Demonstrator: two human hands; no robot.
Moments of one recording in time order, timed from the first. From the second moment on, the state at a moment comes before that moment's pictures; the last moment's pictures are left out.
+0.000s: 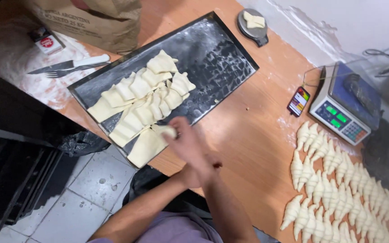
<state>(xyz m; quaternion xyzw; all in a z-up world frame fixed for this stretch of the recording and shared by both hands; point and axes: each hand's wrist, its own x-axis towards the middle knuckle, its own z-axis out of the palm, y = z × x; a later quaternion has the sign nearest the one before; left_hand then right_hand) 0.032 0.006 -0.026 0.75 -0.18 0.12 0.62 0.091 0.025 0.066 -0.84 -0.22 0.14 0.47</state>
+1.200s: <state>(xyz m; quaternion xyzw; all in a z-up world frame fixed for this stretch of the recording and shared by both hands) 0.063 -0.026 0.083 0.59 0.05 -0.26 0.76 0.021 -0.297 -0.001 -0.58 0.08 -0.02 0.81</state>
